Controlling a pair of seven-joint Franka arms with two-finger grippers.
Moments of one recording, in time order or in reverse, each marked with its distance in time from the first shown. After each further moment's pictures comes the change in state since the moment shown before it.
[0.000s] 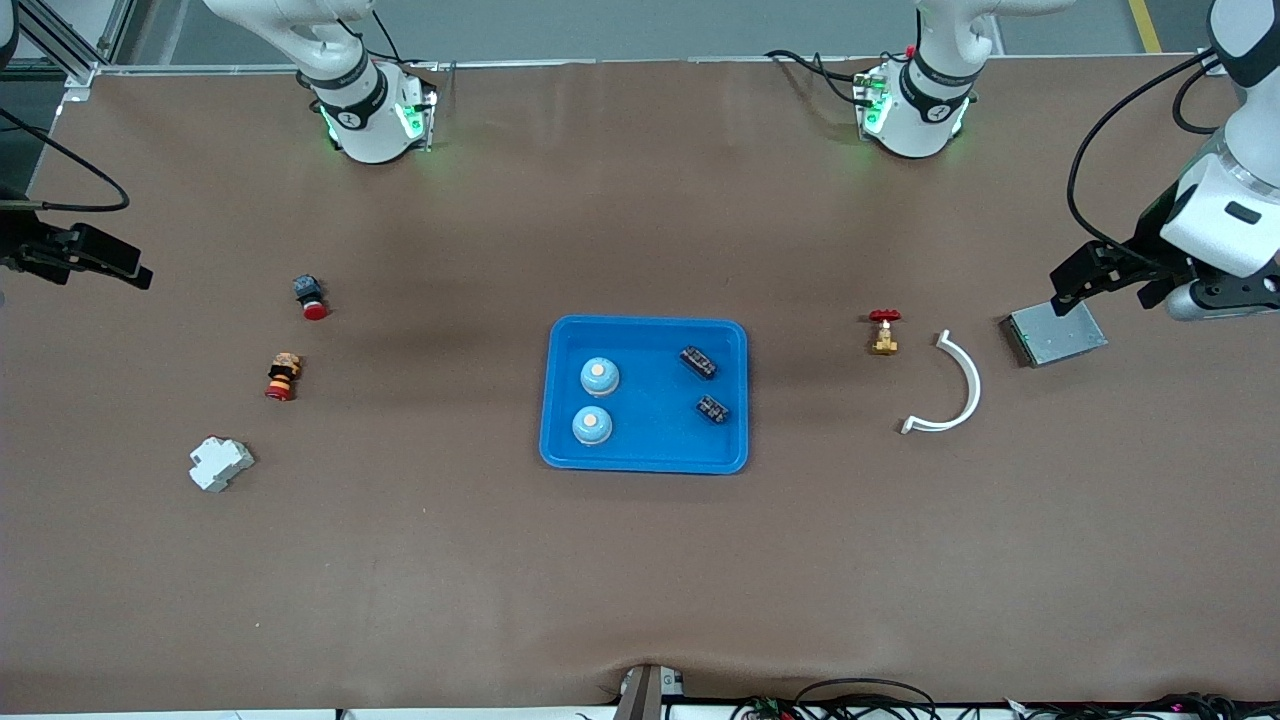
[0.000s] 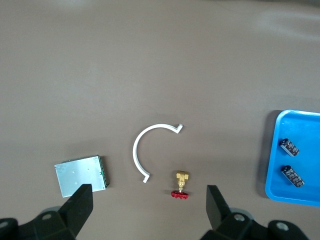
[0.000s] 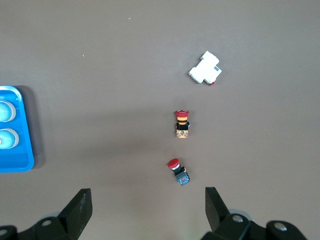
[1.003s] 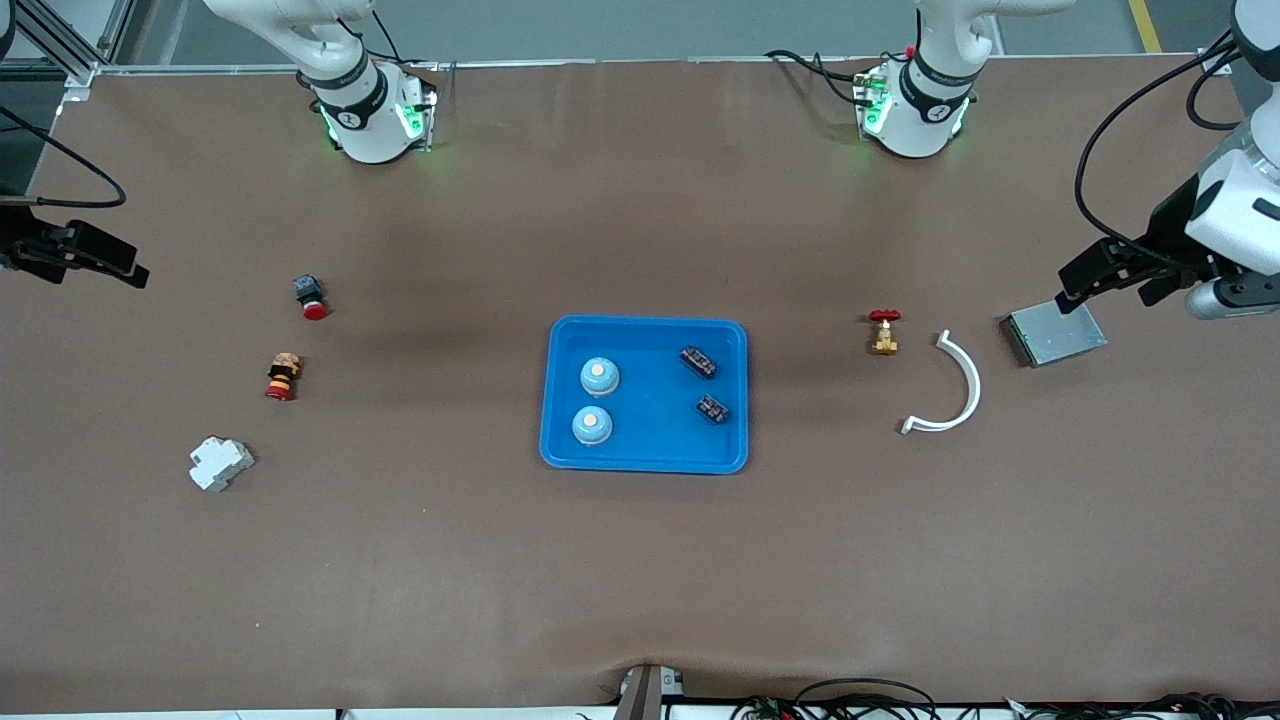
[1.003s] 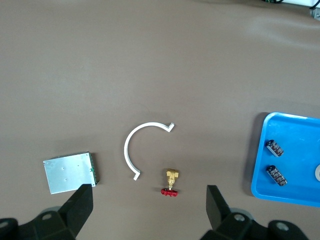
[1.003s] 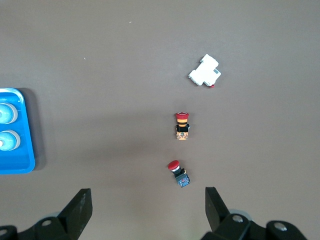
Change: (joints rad) left arm 0.002 0.000 0.025 0.020 -0.060 -0.016 0.000; right arm 0.000 -0.008 0.000 0.001 0.000 0.003 0.000
